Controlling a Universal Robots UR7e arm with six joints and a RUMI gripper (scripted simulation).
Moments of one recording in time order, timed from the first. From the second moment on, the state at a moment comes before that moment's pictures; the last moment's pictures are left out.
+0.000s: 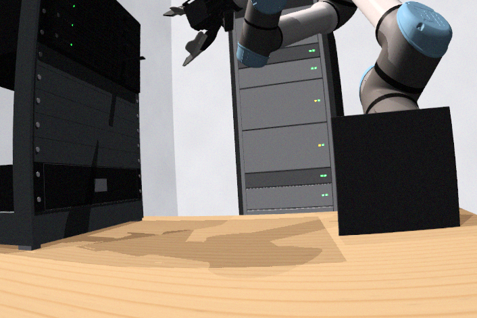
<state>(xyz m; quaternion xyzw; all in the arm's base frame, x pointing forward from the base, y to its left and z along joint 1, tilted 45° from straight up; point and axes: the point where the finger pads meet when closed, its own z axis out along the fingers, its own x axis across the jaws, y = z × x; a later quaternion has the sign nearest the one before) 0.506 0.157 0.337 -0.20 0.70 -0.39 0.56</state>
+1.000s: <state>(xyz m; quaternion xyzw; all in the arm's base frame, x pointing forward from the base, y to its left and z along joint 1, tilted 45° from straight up) 0.511 0.165 0.345 -0.14 0.71 -0.46 0.52</state>
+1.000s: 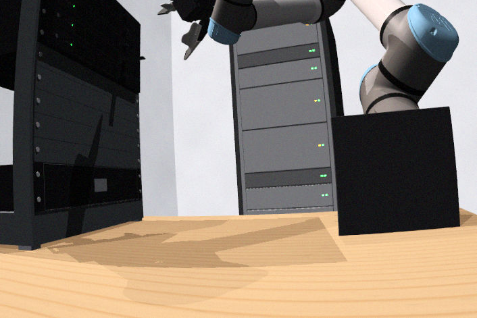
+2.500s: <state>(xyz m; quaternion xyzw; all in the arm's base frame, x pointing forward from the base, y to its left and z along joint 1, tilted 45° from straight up) 0.529 0.161 0.338 -0.14 0.71 -0.47 0.51</state>
